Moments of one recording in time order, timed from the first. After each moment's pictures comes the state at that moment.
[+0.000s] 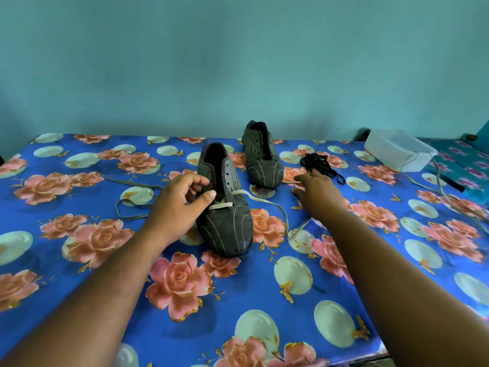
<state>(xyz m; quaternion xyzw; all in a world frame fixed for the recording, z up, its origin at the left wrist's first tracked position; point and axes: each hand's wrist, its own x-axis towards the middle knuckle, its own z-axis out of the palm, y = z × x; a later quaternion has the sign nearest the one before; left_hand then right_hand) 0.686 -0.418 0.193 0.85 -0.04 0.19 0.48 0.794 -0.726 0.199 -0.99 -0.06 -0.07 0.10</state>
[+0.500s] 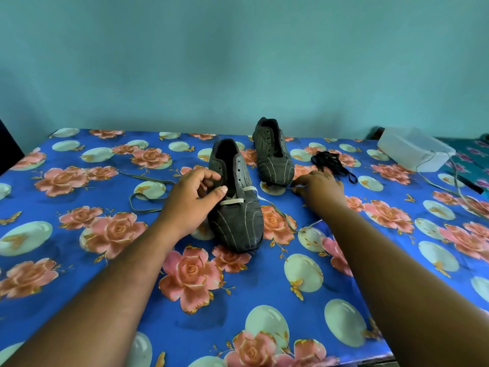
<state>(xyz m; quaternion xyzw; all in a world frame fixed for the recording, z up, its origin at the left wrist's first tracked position) 0.685 -0.419 0.194 0.85 -0.03 0.18 0.50 0.802 -0.710 0.195 -0.99 -0.07 -0.07 0.07</state>
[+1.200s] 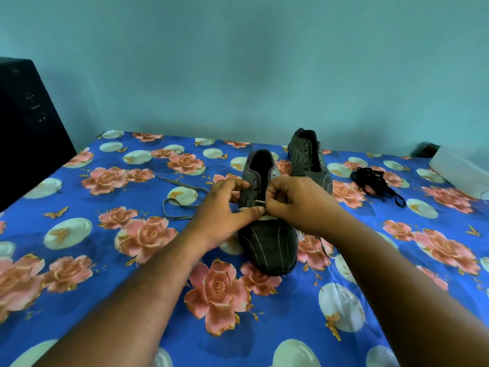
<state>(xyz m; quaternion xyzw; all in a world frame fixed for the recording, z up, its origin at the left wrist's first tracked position) 0.685 -0.414 0.196 0.86 0.00 0.14 0.48 0.740 -0.604 0.251 -0.91 -0.34 -0.02 0.25</state>
